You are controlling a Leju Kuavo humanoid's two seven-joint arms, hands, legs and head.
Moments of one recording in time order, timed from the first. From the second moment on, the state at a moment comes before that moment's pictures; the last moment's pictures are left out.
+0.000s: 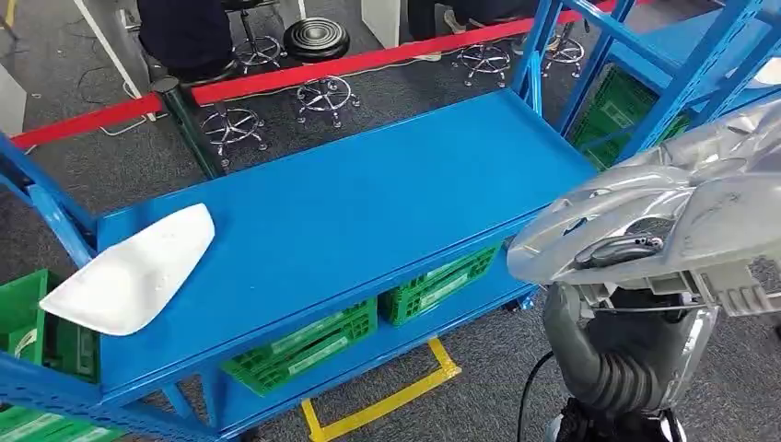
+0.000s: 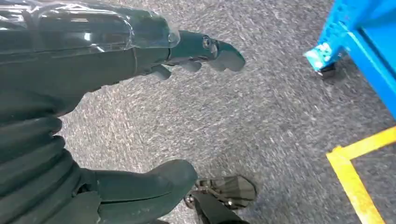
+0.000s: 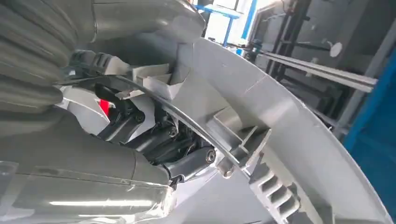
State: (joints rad) left arm -0.16 -0.16 1.36 -0.11 -1.57 0.08 -0.25; right arm 0.13 -0.15 0.44 -2.23 0.47 -0.70 -0.16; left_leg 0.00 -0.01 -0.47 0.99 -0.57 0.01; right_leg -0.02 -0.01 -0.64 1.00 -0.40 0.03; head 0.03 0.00
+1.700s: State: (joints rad) left arm -0.17 -0.16 1.36 -0.11 -1.57 0.09 -0.25; right arm 0.13 -0.15 0.41 -2.23 0.44 -0.70 -0.17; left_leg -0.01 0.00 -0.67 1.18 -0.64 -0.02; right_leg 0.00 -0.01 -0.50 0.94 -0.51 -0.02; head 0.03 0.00
